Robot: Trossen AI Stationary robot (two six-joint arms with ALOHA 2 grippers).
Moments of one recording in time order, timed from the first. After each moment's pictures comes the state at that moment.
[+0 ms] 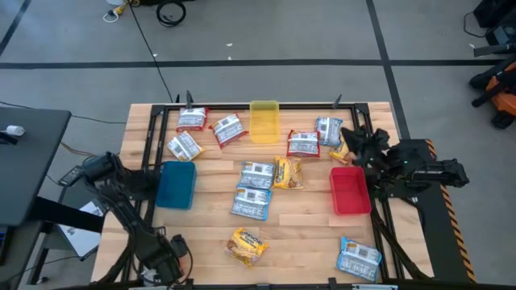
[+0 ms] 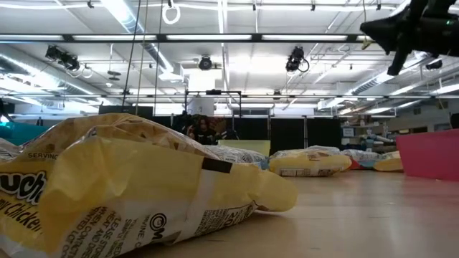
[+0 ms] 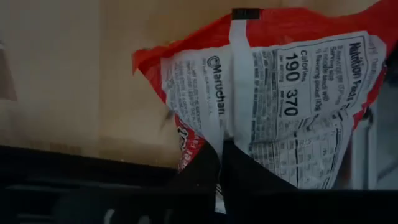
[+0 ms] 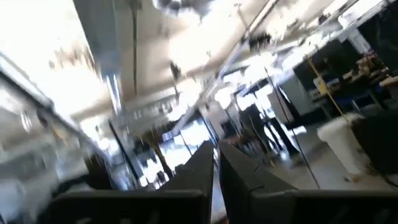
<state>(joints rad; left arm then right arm) -1.02 1.71 1.05 -0.84 0.27 -1.30 -0.06 0.01 0.01 0.57 0.43 0.29</state>
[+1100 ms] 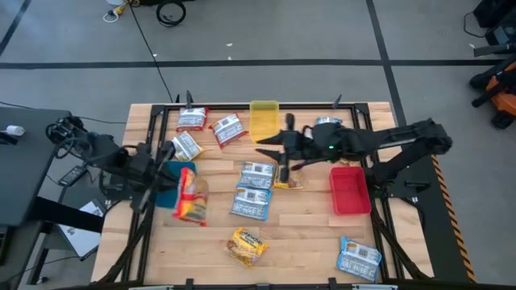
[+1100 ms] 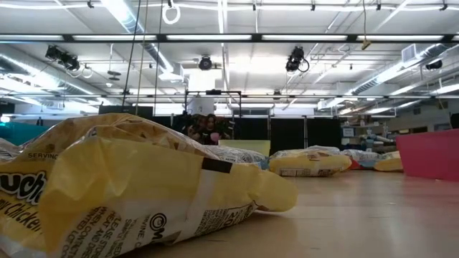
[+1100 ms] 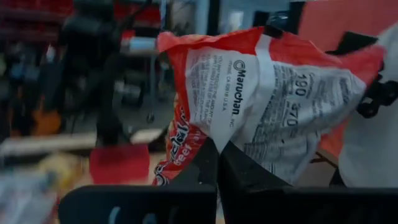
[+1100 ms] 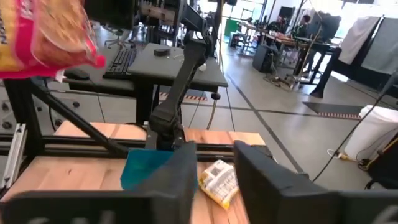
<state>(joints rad) -0.54 0.77 1.08 -0.28 -0.24 -0.07 0.13 1.43 1.36 -0.05 0.28 -0.13</state>
